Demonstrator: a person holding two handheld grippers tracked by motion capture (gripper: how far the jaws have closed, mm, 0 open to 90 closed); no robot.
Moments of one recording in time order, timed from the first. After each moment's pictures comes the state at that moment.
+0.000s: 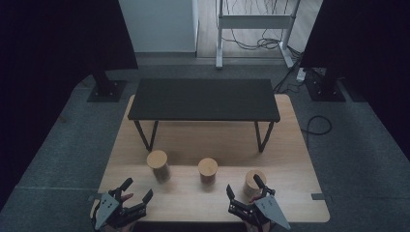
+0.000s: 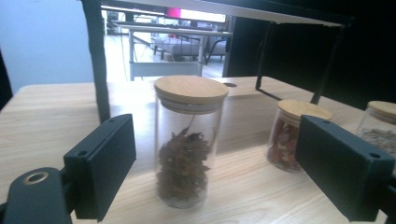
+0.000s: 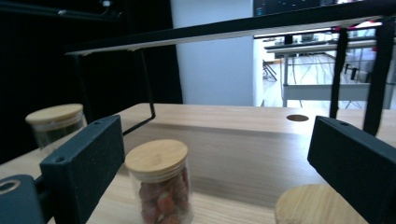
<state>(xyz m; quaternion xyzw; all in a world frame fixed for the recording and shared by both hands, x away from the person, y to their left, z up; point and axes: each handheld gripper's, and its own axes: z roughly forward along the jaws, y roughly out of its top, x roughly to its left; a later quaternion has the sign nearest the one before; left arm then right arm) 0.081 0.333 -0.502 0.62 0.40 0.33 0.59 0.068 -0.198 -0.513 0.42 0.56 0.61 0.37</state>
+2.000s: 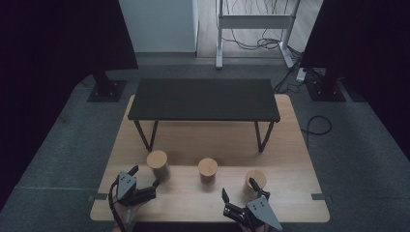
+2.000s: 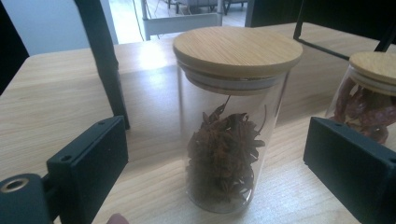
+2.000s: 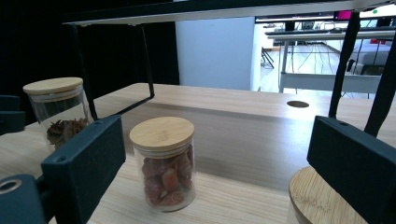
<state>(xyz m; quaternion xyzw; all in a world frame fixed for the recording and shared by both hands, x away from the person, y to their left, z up) 0.142 0.303 -0.483 0.68 0.43 0.32 0.50 0.063 -0.184 -0.506 0.42 0.59 0.58 0.37</state>
